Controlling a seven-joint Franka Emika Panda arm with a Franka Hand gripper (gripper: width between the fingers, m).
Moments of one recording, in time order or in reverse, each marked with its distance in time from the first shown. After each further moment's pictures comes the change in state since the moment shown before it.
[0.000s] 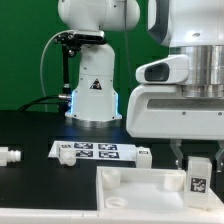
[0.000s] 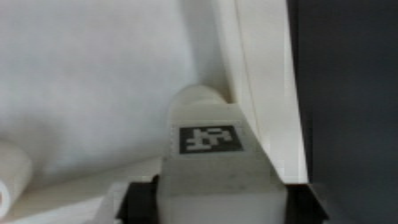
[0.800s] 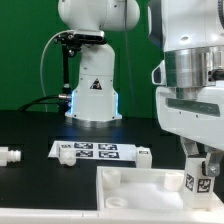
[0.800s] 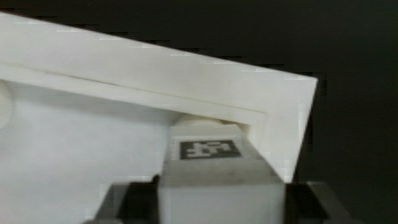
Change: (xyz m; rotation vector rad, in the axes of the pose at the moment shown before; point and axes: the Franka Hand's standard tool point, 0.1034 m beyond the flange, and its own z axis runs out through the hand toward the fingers) arm -0.002 -0.004 0.002 0.073 -0.027 0.973
